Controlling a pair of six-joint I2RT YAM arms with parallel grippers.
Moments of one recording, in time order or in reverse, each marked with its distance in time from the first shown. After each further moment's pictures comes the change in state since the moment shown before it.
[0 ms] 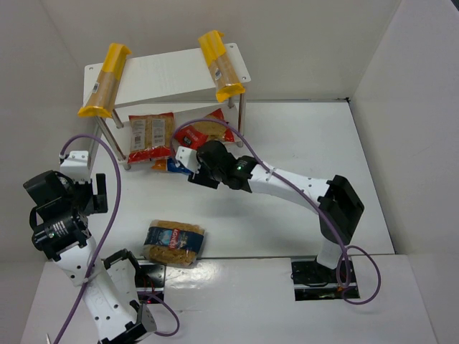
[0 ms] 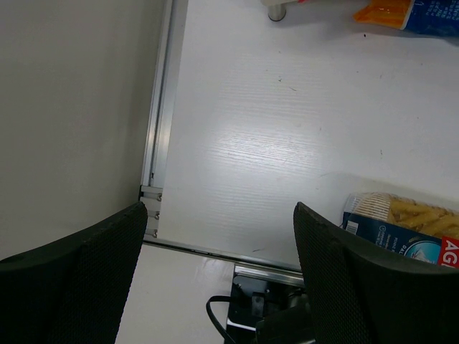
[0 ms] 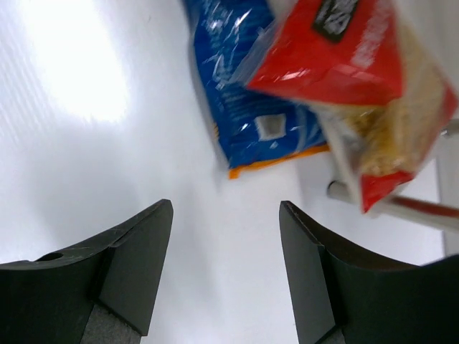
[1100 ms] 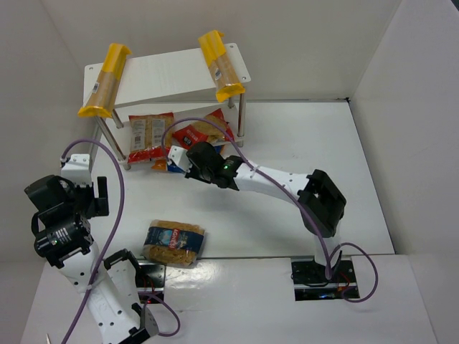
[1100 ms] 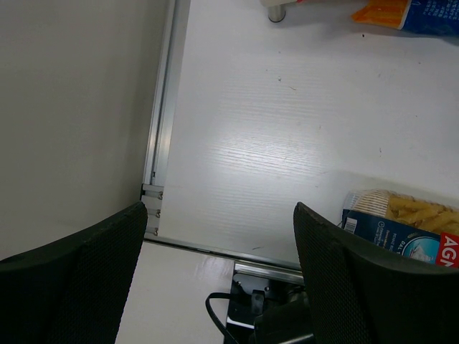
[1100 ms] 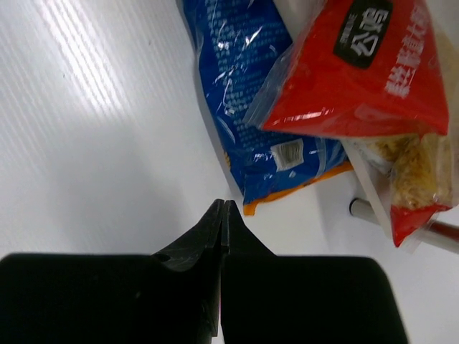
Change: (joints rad) left arm 0.000 -0.039 0.000 -0.017 -0.001 0.002; right arm 0.014 0.129 0.050 0.029 0.019 0.072
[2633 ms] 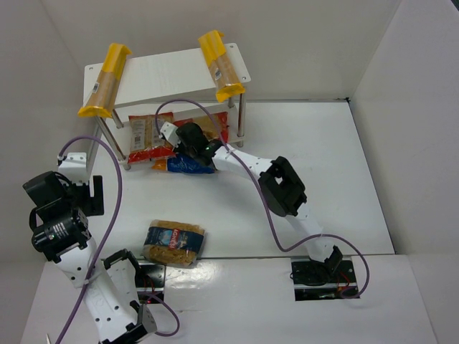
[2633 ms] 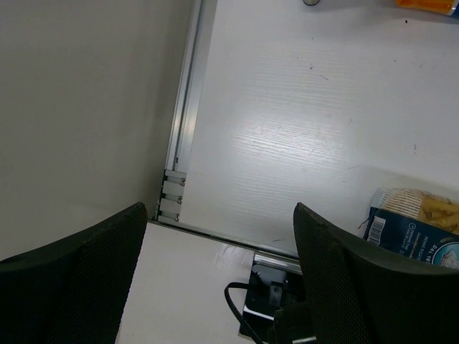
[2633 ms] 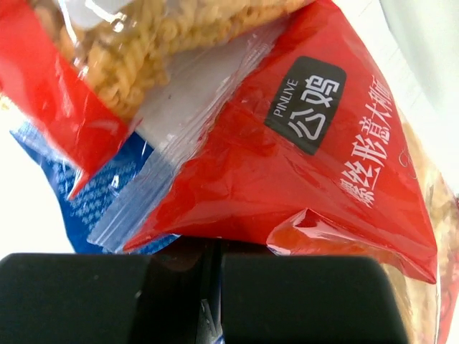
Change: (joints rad) left arm 0.000 0.035 0.014 0.001 -0.092 0.020; right arm -0.117 0.466 0.494 0.109 0.017 -0.004
